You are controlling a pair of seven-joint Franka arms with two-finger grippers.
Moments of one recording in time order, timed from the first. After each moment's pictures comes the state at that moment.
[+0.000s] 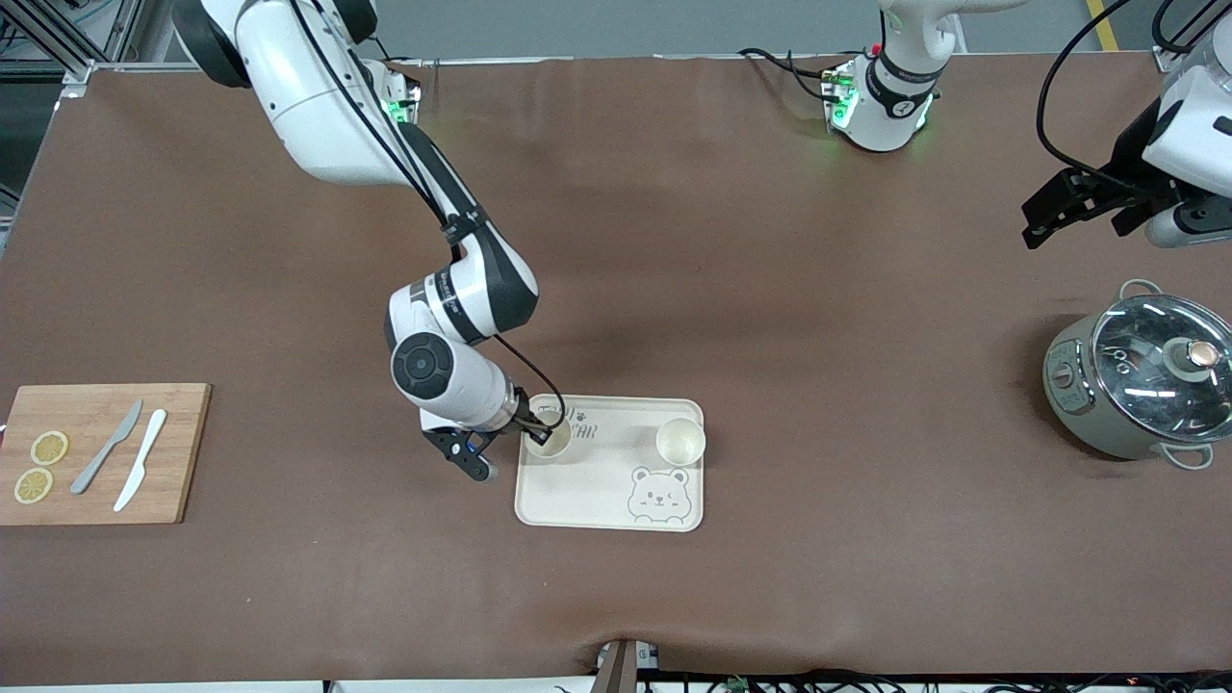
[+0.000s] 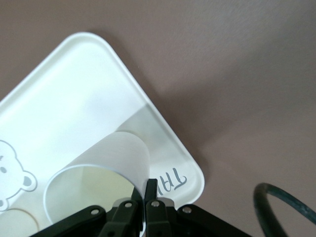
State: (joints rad) left arm 0.04 -0.06 -0.17 -1.57 0.01 1.56 -0.26; right arm 0.52 0.81 -0.03 -1.37 0.25 2.22 1.02
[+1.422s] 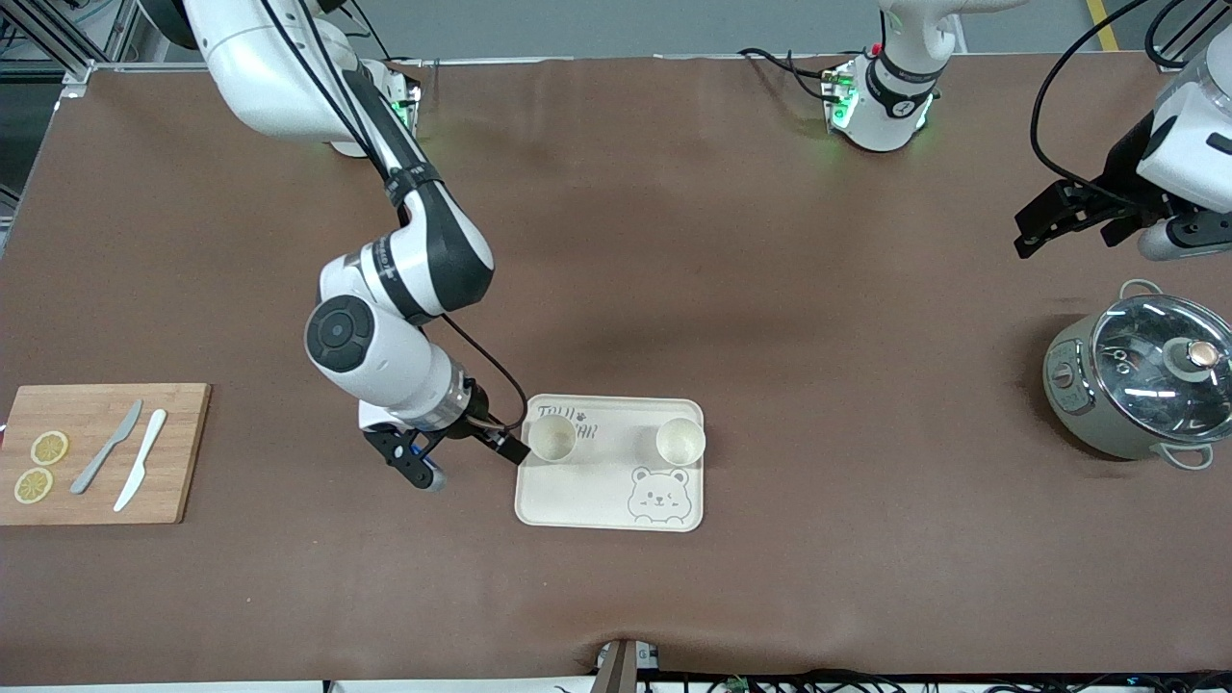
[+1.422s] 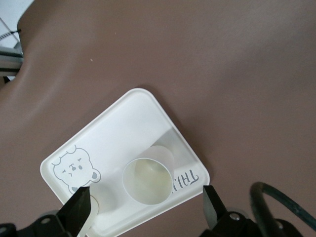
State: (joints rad) left arm 0.04 -0.05 -0.17 -1.58 0.00 1.59 -0.26; right arm 0.46 0.63 -0.06 -1.33 0.25 2.12 0.98
